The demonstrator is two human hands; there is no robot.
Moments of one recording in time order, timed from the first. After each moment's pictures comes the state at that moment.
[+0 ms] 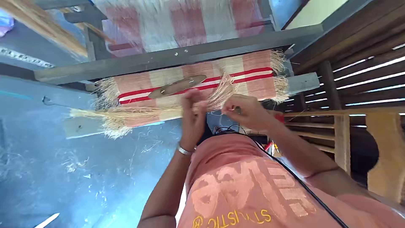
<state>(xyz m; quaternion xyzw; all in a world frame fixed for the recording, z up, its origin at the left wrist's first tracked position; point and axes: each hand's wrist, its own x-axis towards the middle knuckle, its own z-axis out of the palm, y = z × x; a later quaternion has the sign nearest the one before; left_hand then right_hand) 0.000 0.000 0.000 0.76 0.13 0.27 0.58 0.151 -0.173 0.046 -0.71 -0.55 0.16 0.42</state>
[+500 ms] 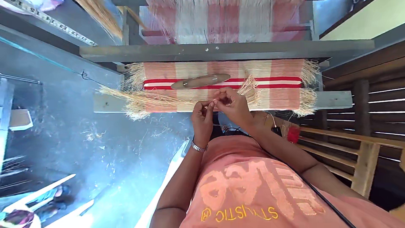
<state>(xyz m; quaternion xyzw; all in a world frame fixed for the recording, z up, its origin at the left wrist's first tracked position) -0.017 -0.001 -0.033 0.69 0.33 0.33 0.55 0.116 -0.078 0.003 -0.68 -0.43 0.22 0.55</state>
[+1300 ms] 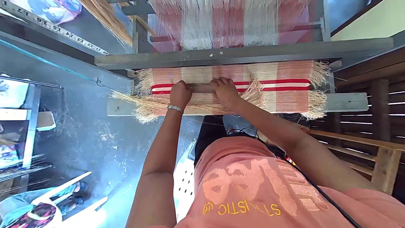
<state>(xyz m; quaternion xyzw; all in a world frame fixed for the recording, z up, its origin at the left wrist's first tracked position) 0.022 0.174 -0.029 0.86 0.45 -0.07 0.23 0.163 0.014 -0.058 -0.80 -0.57 0.15 0.09</state>
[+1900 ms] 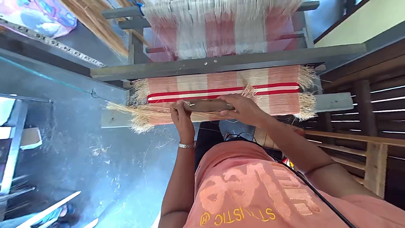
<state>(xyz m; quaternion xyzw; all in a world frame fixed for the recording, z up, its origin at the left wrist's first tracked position) -0.020 0.071 -0.039 0.54 0.36 0.42 0.64 0.172 -0.083 0.016 -0.74 -0.56 0.25 0.28</state>
